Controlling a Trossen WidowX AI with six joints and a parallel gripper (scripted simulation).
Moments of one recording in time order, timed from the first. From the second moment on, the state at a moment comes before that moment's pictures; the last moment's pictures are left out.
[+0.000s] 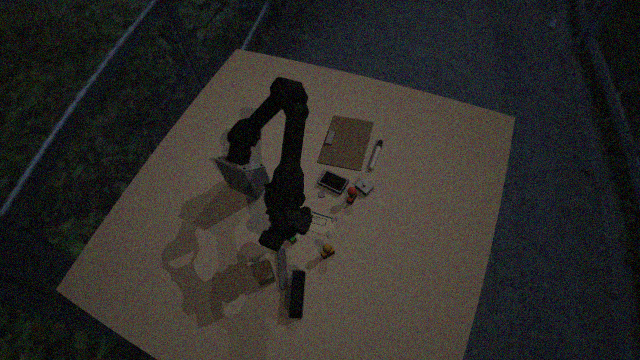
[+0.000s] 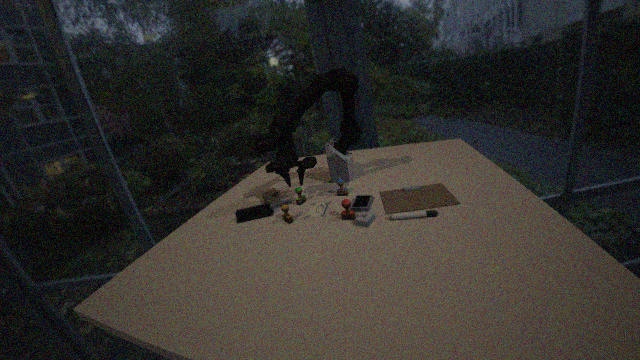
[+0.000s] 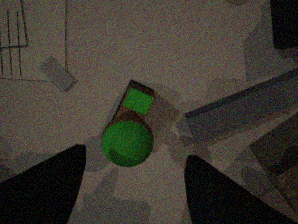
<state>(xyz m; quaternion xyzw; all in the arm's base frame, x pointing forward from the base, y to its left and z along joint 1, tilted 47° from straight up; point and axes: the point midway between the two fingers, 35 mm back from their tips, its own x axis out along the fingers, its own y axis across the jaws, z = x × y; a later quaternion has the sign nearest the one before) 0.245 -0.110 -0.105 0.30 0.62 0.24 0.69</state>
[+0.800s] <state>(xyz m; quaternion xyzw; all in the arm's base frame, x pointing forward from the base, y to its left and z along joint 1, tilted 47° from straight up) 0.249 -0.080 -0.131 0.30 0.62 0.25 0.69</state>
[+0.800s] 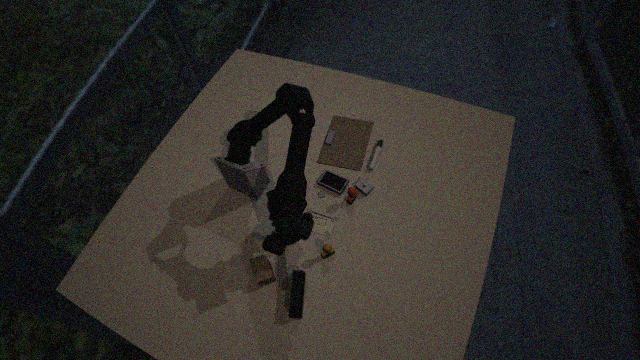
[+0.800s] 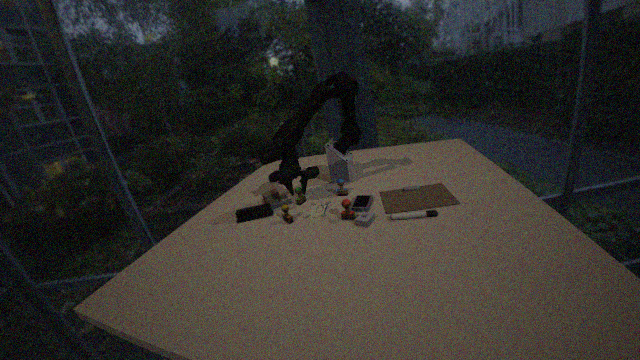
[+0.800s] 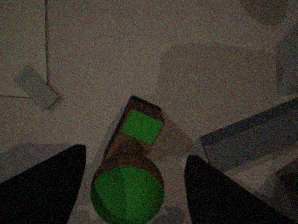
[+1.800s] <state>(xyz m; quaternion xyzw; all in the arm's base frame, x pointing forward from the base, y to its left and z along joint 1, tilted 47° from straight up) 0.248 -0.070 -0.138 0.30 0.62 0.25 0.69</state>
